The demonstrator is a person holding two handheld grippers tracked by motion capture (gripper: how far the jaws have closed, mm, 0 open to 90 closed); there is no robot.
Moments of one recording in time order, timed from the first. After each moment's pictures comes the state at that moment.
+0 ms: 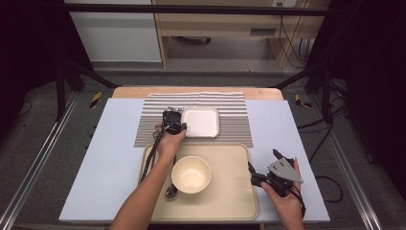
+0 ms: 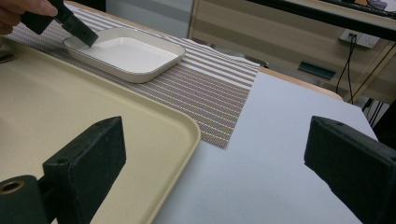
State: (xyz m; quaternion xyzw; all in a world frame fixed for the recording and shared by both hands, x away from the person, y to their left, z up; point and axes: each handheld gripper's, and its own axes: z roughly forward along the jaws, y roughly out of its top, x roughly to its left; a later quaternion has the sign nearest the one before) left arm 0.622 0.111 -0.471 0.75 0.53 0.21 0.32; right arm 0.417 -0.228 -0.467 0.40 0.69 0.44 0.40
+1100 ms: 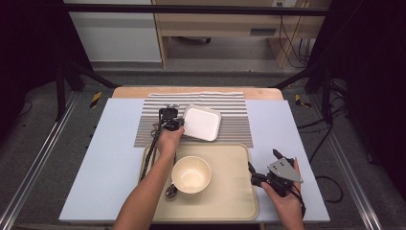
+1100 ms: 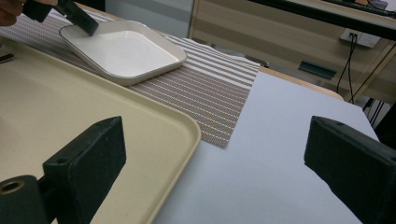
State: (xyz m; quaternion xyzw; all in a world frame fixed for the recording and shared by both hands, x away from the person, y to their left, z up) left arm 0.626 0.118 -0.460 0.72 0.56 0.19 0.37; right arm 0.417 -0.228 -0.467 0.40 0.69 0.44 0.40
